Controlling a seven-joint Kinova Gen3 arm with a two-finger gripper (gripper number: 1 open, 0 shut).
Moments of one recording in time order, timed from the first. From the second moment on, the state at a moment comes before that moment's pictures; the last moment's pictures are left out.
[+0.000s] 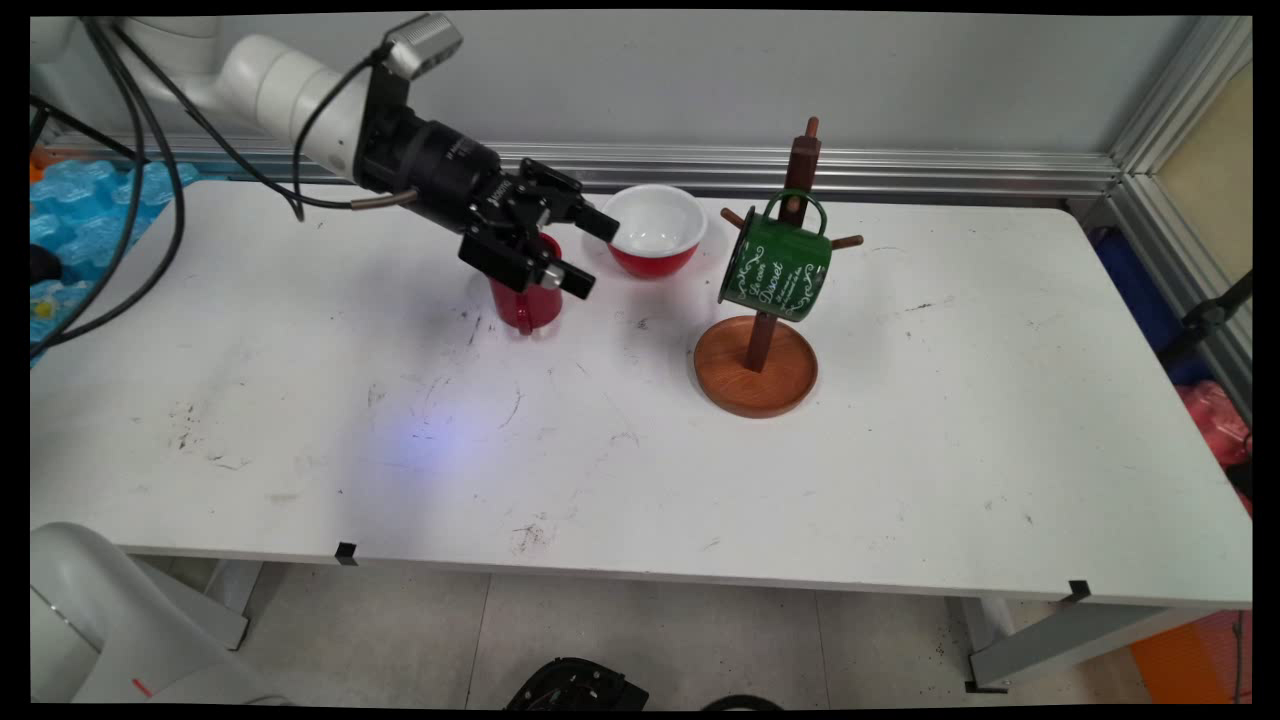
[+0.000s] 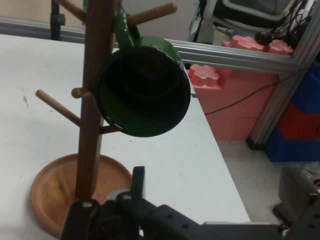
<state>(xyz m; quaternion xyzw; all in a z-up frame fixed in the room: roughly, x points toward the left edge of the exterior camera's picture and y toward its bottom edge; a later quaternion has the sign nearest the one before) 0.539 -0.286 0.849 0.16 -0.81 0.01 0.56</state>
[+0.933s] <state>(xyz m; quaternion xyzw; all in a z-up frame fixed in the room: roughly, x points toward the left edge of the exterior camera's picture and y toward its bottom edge) 0.485 -0.304 0.827 0.15 -0.80 0.01 0.58</state>
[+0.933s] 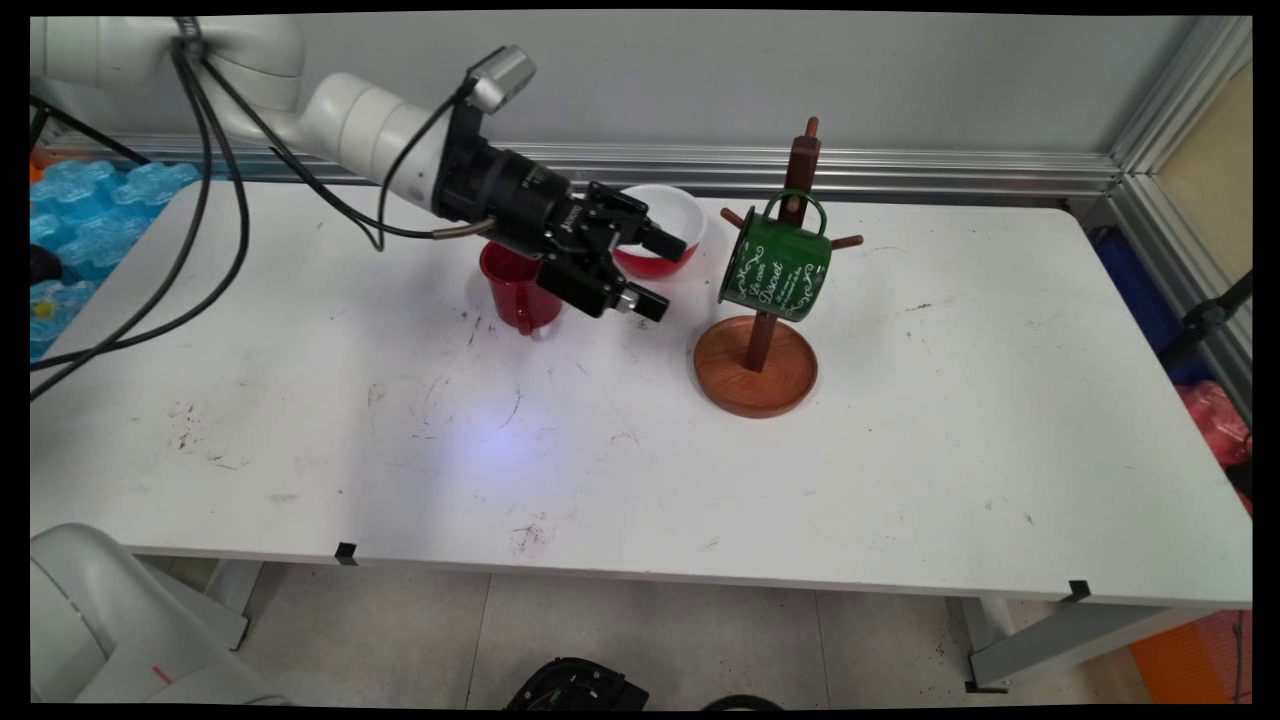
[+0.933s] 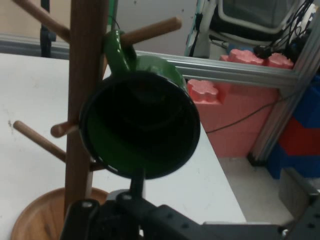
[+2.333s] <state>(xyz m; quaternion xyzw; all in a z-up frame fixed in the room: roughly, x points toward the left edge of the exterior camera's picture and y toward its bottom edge) 0.429 -0.324 0.817 0.16 -0.79 0.02 0.59</state>
